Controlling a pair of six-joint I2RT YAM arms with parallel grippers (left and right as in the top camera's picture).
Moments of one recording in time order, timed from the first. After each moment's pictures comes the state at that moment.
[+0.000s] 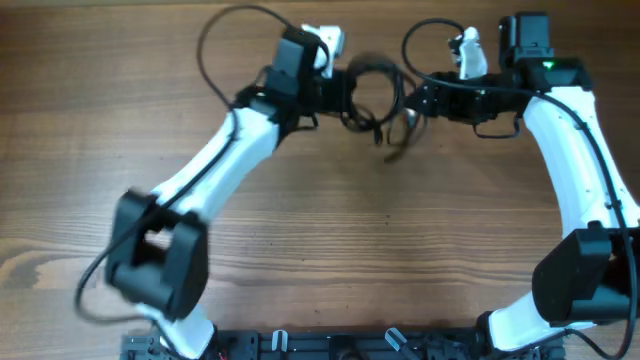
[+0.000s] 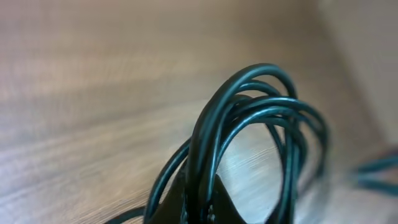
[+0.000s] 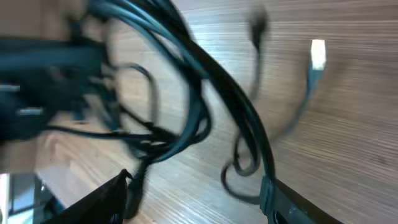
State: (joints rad) left arm -0.45 1.85 1.42 -0.24 0.34 -0.36; right arm 0.04 1.74 1.52 -0.95 -0.64 0.08
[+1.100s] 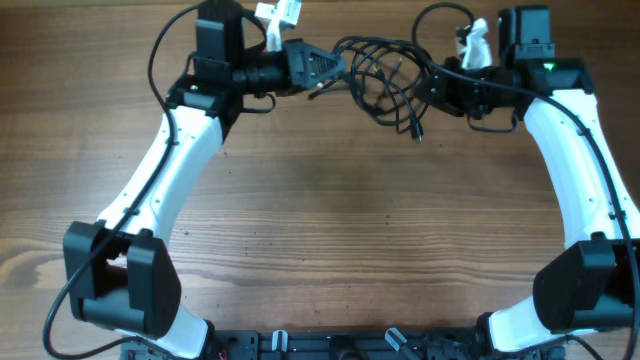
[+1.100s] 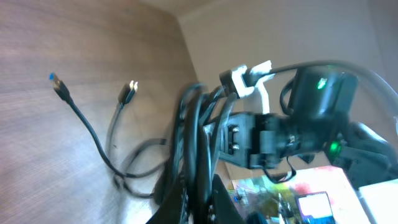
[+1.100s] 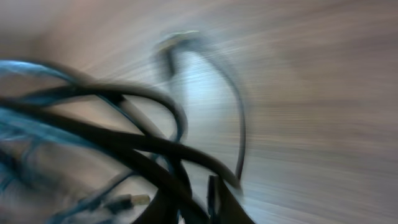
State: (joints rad) left arm -0.21 1.73 1.40 -0.11 0.99 -0.72; right arm 0.00 1.71 1.52 -0.92 -0.50 0.36
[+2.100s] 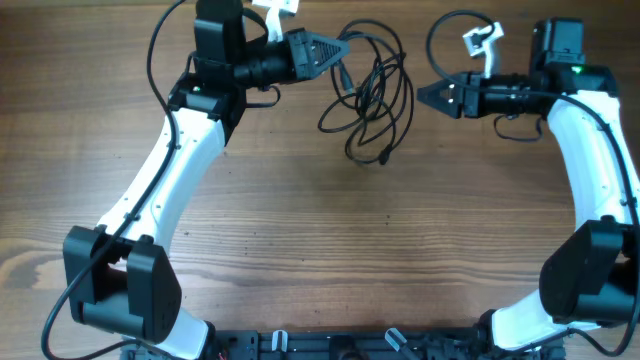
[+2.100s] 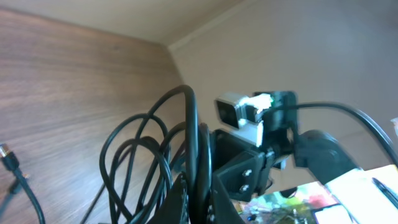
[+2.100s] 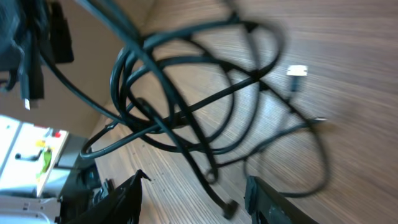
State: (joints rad) left arm -0.26 1.72 1.40 0.03 0.93 -0.77; right arm -0.08 1.74 1.47 -0.89 -1.04 -0.22
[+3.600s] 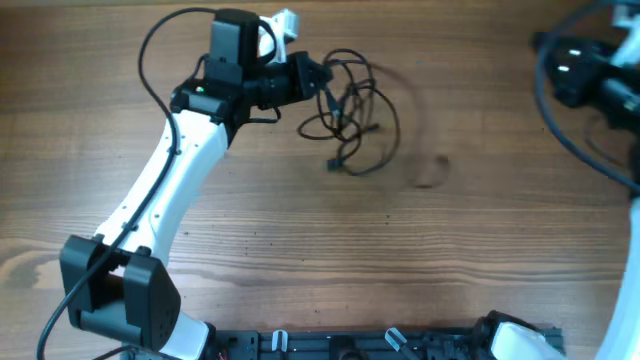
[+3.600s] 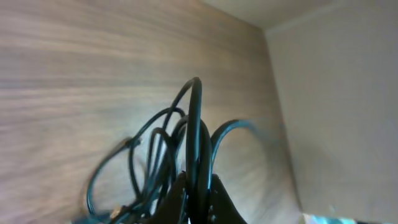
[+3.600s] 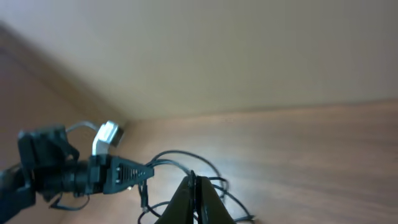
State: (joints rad) left arm -0.29 1.69 1.43 -0.41 0.61 -0.56; right arm -0.37 1.27 1.46 -0.59 -0.94 0.22
